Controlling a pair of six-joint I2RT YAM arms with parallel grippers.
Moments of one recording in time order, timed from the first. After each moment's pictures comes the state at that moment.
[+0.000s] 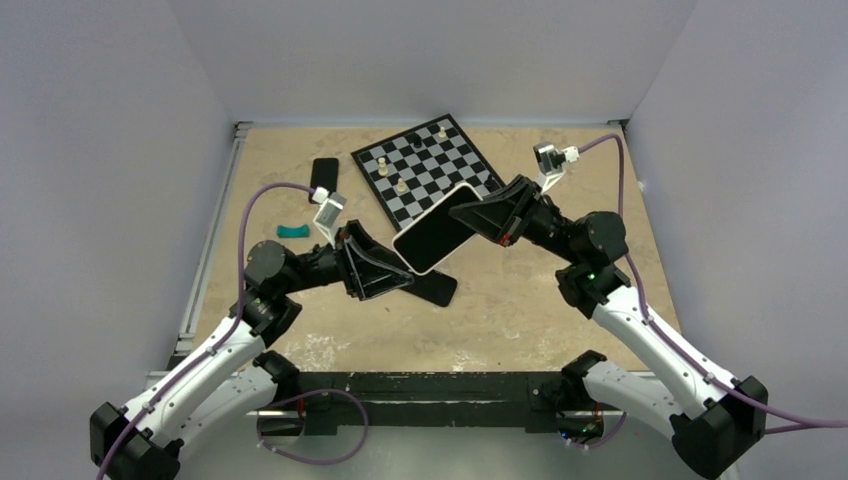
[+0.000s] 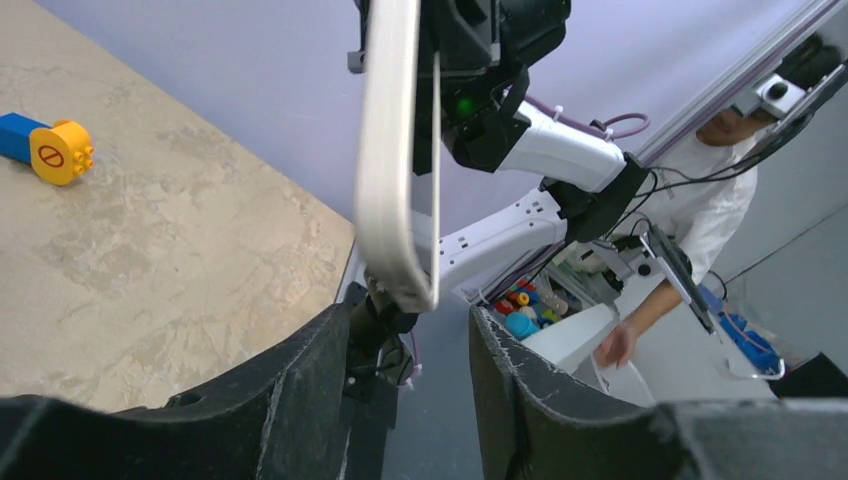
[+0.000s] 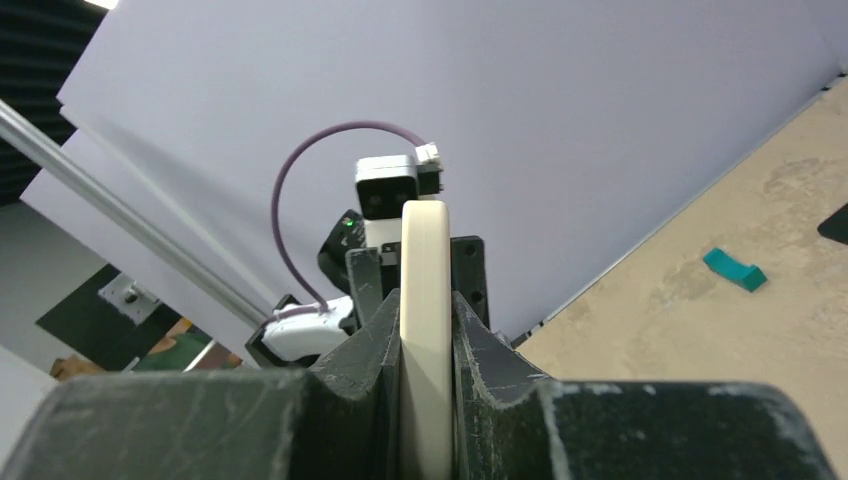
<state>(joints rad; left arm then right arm) -0.60 0.76 0.58 0.46 0.75 -0.90 0.55 0.95 0.80 0.62 -0.58 1.08</state>
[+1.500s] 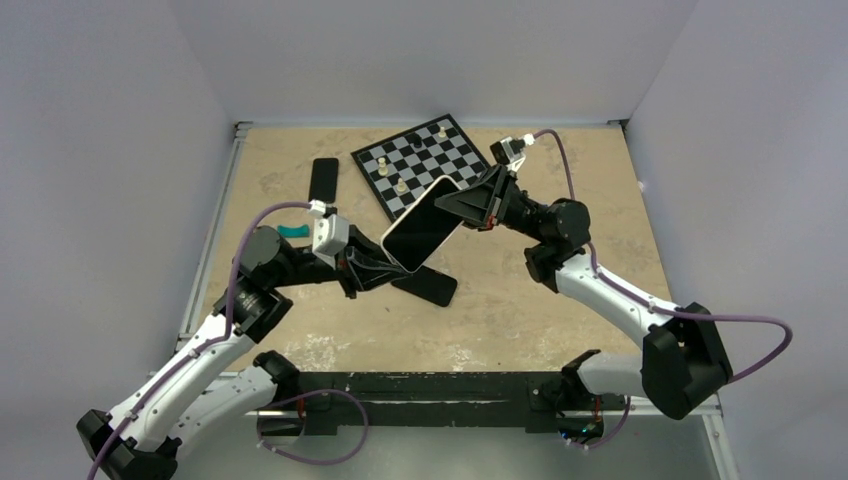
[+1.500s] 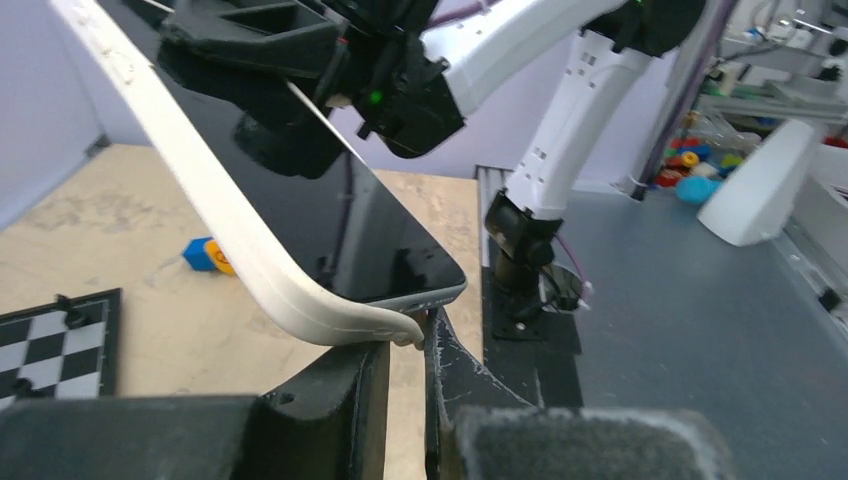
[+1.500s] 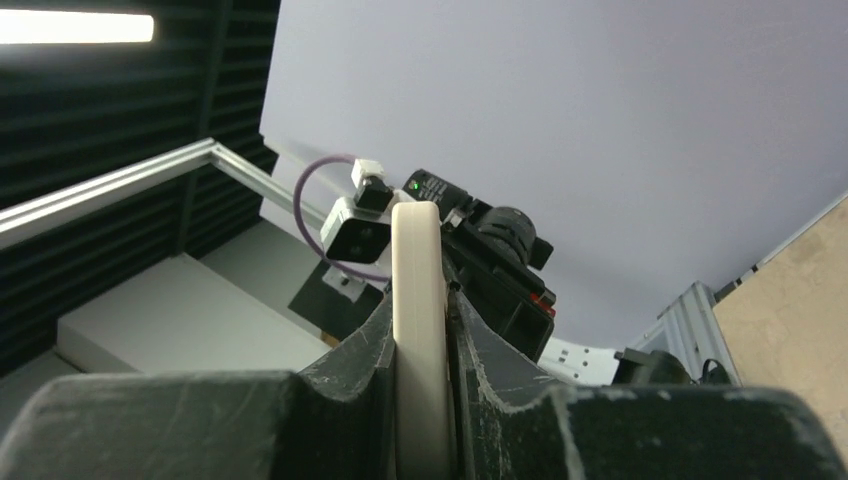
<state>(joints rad) -0.62 0.76 0.77 0.17 0.87 -0.21 0.54 1.26 0.78 1.13 -0.73 1.65</state>
